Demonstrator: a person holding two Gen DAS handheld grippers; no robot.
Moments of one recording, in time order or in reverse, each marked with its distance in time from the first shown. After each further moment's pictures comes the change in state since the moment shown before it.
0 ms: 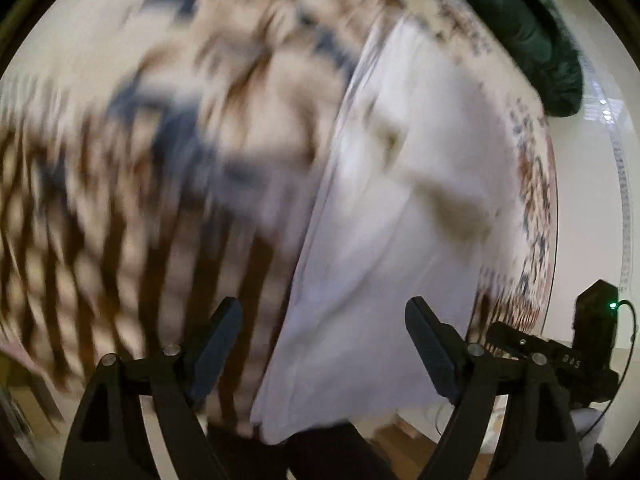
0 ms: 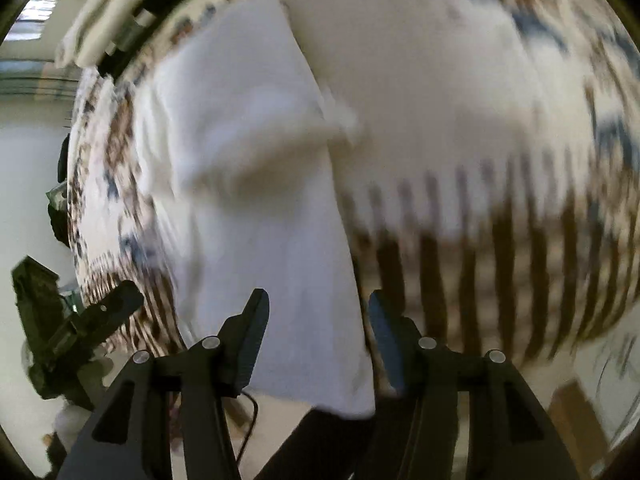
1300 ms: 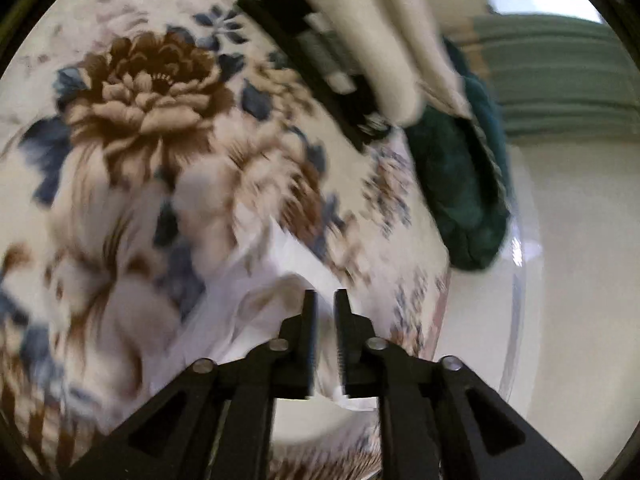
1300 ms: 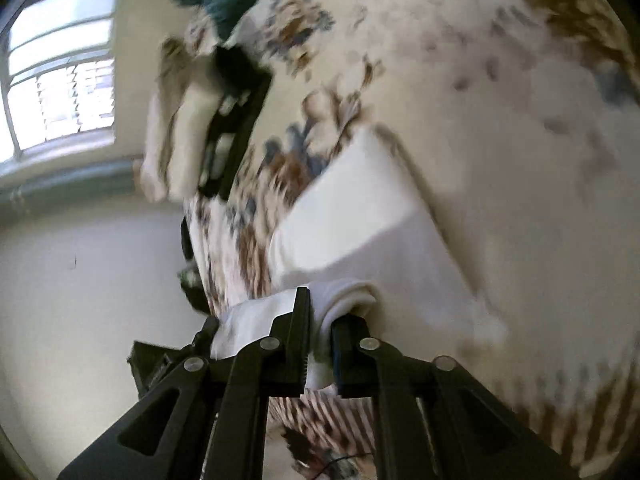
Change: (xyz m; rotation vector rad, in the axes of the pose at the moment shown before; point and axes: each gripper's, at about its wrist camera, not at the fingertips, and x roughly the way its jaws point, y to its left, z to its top) left arm -0.040 -0.028 0.178 -0.315 -0.308 -0.435; right arm -0.027 0.022 0.170 0.212 -0.112 0.547
